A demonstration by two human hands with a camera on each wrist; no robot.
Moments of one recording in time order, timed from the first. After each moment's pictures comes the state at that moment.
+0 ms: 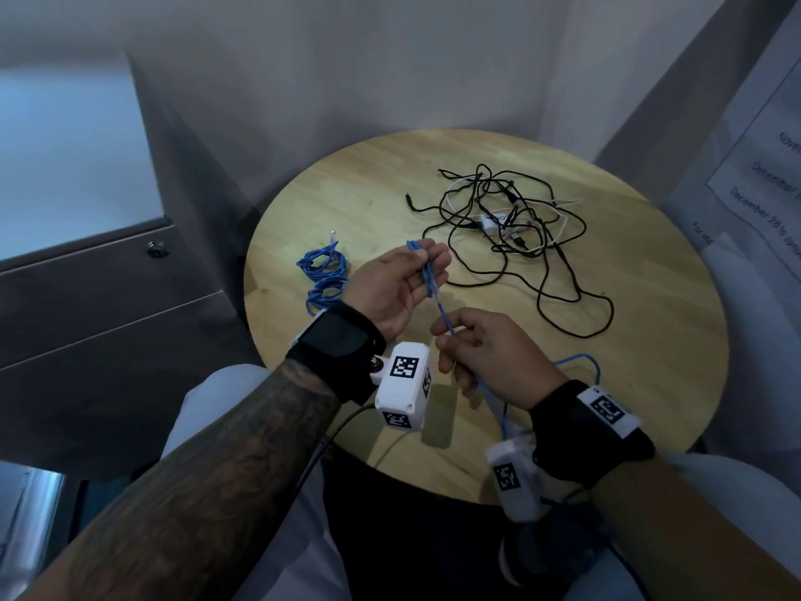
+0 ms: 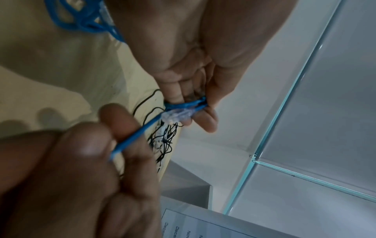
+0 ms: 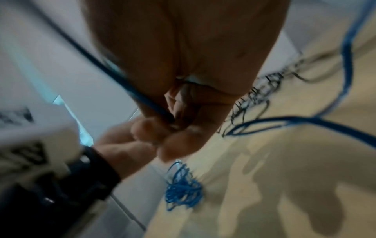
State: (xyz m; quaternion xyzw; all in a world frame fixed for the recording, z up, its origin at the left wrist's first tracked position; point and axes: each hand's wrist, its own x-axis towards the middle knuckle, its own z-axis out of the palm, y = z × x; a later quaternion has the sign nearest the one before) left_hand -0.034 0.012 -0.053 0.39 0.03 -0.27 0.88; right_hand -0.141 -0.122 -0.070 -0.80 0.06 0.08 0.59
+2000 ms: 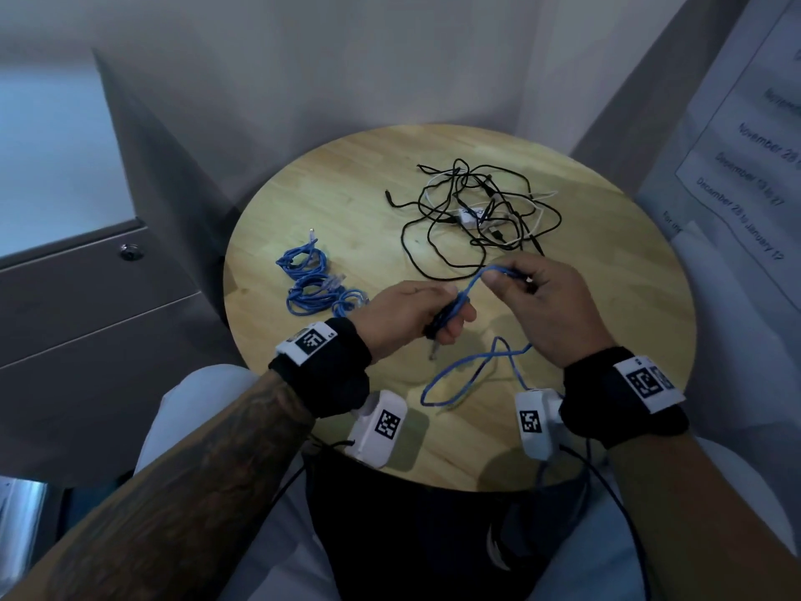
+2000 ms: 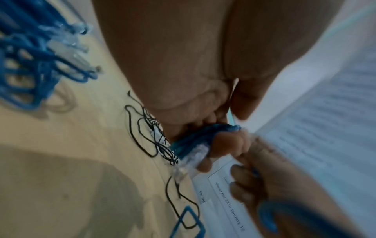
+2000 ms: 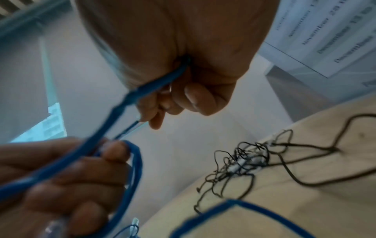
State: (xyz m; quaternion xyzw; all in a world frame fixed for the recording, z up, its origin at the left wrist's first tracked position) left_hand -0.072 0.005 -0.047 0.64 -0.23 -0.38 0.63; right_hand -0.147 -0.178 -0.033 -0.87 0.07 -0.17 0.46
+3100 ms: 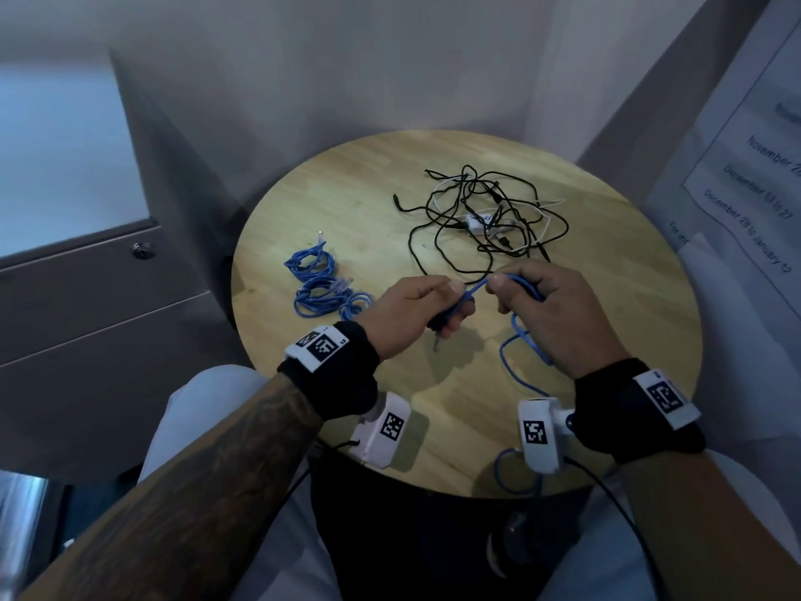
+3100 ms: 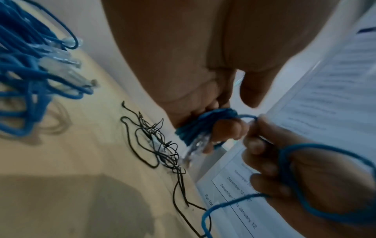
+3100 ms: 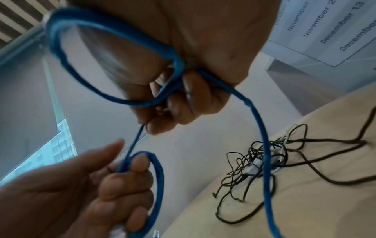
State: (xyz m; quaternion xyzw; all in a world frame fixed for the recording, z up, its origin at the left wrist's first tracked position) left_hand -0.068 0.010 -0.047 0.69 -0.27 -0.28 0.61; right_hand -0.152 -0.168 -0.019 -0.87 0.05 -0.14 0.48
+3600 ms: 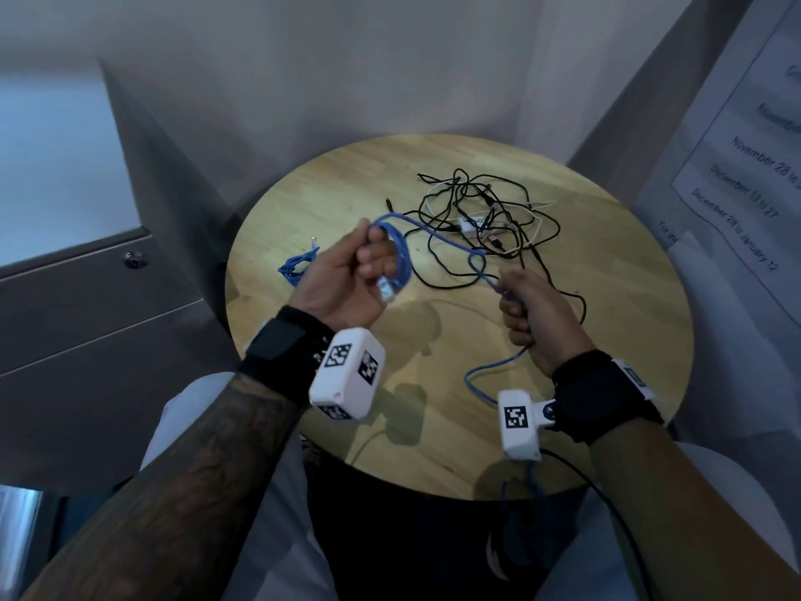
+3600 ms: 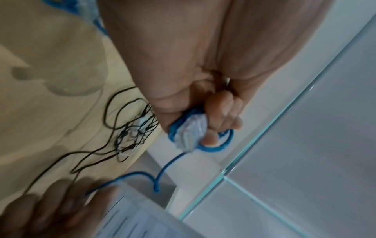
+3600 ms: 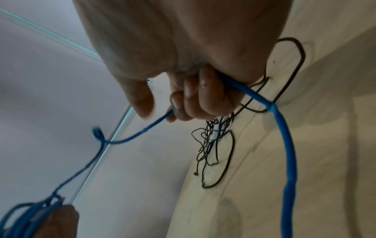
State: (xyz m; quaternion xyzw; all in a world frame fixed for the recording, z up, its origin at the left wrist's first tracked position) left_hand -0.035 0.040 -0.025 0.24 -0.05 -0.39 0.89; right_hand -0.126 -0.186 -0.058 -0.67 0.24 -0.04 0.70
